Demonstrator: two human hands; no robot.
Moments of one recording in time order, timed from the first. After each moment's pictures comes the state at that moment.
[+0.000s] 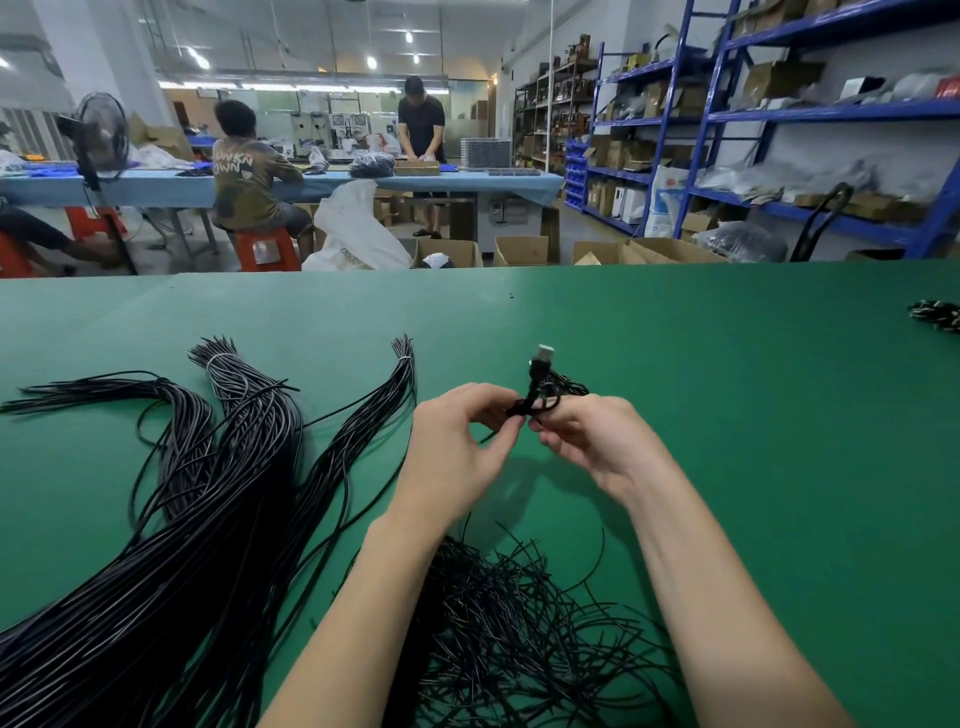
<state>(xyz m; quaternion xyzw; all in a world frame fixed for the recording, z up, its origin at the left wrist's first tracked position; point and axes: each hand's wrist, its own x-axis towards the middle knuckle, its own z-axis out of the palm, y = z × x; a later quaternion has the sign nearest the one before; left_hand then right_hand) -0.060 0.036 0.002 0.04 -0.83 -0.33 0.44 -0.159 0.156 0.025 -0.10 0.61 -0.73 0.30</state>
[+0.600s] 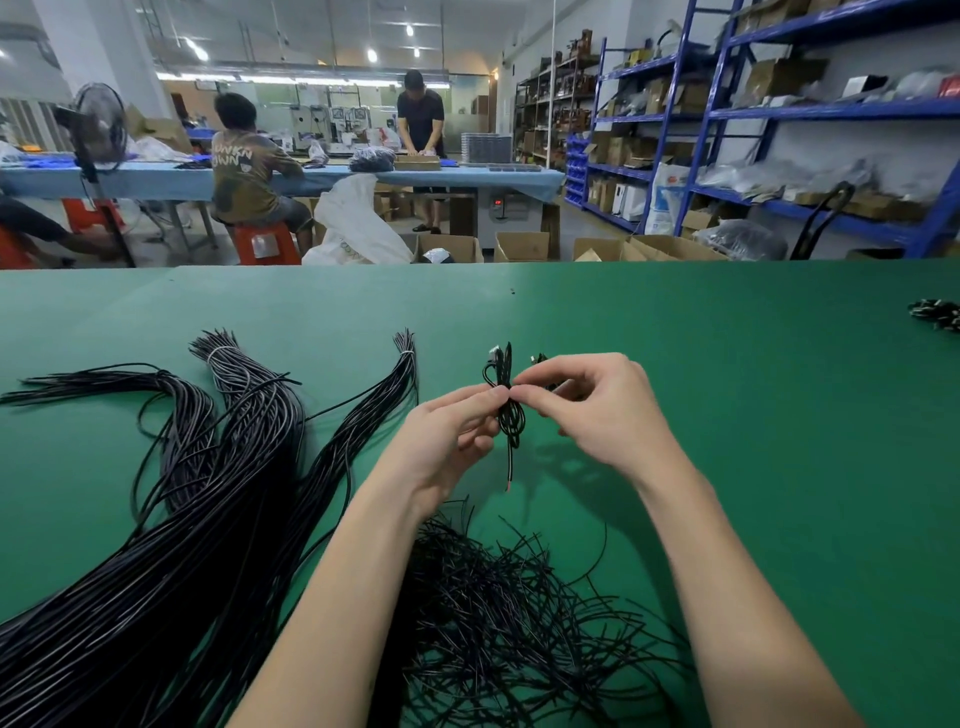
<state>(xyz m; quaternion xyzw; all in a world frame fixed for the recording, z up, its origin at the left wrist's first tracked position) -0.057 0.024 0.013 0.17 -0.49 -0.84 0.16 -0.160 0.161 0.035 -0.40 0.76 -0.51 -0.01</state>
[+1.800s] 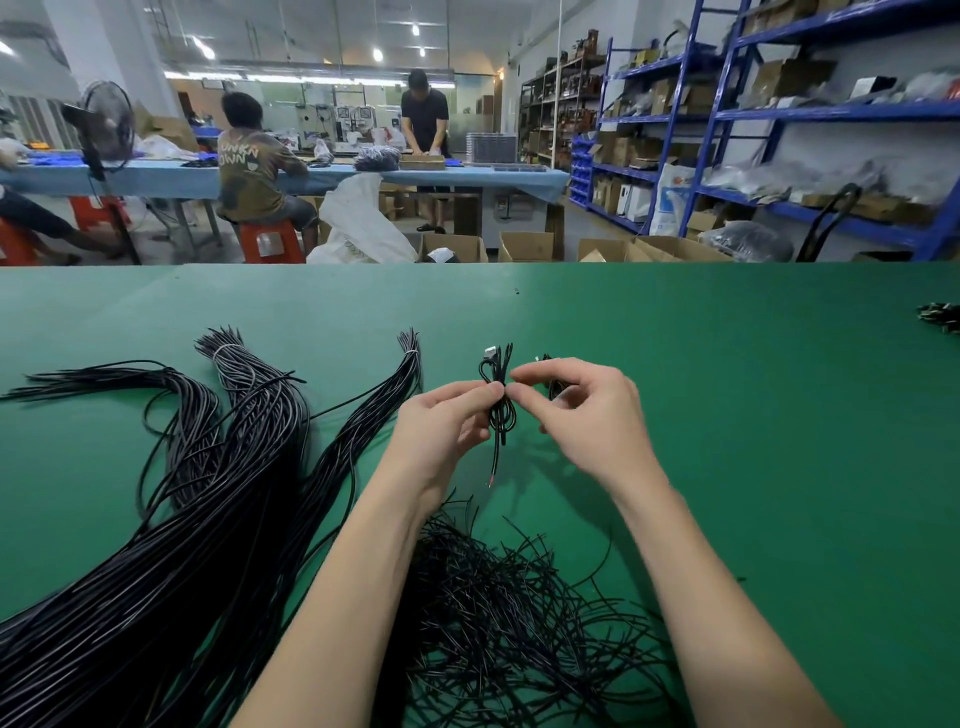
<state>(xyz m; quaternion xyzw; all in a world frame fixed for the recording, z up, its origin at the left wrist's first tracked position) -0.060 0.017 0.007 0.20 -0.53 -0.78 0.25 -0.156 0.147 0.016 -0.36 0.75 -0.55 -0.06</state>
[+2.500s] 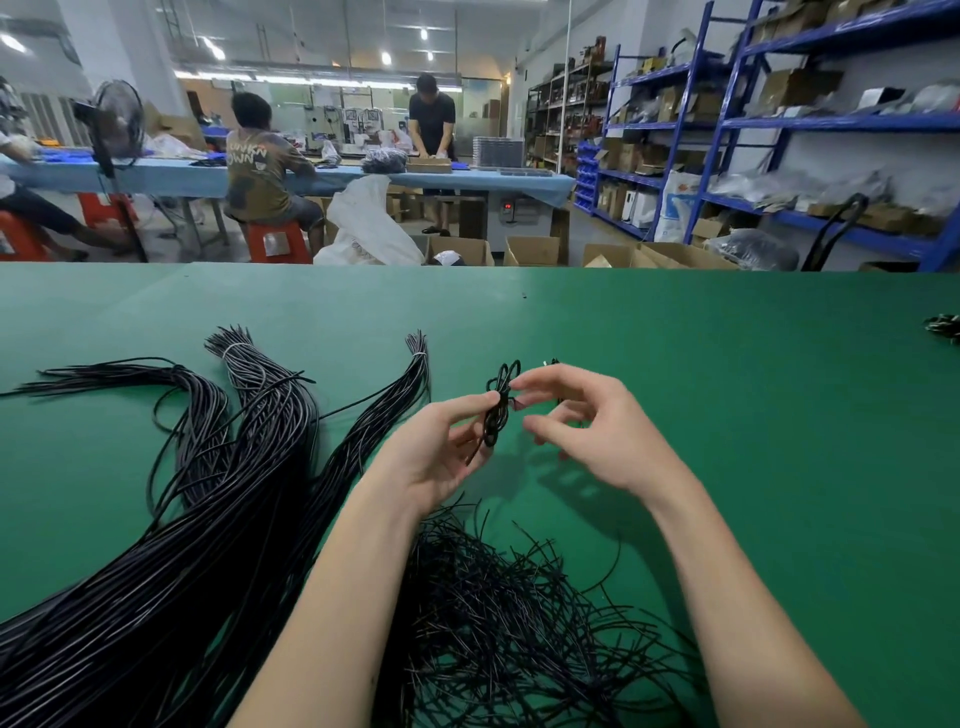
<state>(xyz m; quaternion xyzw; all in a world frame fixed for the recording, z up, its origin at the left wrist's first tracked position) -0.049 0.008 0.014 0.24 -0.43 -0.86 0.12 -0.156 0.159 0.028 -0.45 0.71 -0.53 0.10</state>
